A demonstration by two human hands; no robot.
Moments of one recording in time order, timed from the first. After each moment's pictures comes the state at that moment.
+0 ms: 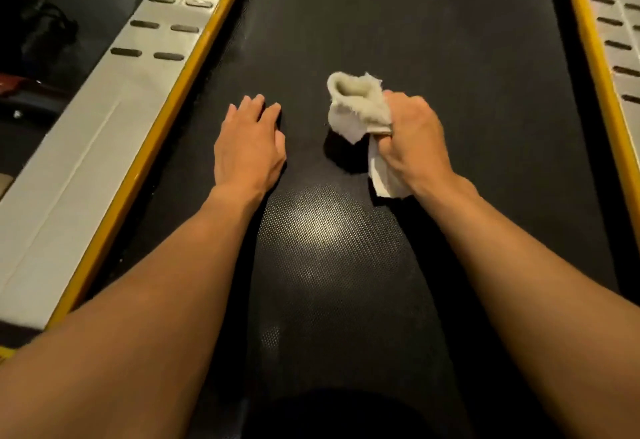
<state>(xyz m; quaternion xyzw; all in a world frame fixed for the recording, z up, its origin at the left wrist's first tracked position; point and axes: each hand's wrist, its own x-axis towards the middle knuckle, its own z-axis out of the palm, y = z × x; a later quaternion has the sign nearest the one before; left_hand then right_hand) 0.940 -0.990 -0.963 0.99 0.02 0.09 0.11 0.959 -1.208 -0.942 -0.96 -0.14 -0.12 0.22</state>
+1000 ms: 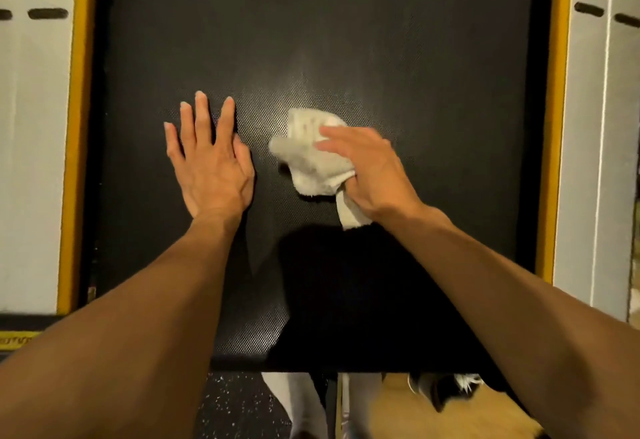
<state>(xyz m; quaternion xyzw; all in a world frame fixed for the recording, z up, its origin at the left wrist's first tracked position) 0.885 -1.031 -0.957 1.00 0.07 -0.05 0.04 0.869 -1.253 -0.934 -0.92 -0.13 0.06 0.36</state>
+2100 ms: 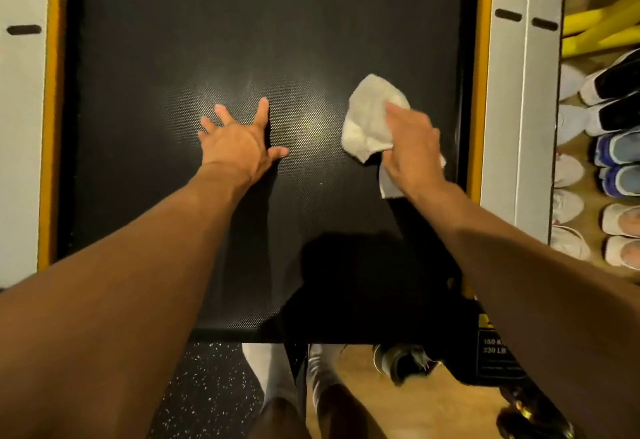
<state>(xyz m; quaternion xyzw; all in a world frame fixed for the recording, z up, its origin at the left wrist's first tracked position) 0.915 -1.122 -0.909 0.95 0.00 -0.32 0.01 0.875 -1.377 -0.918 -0.97 0.05 0.10 0.23</state>
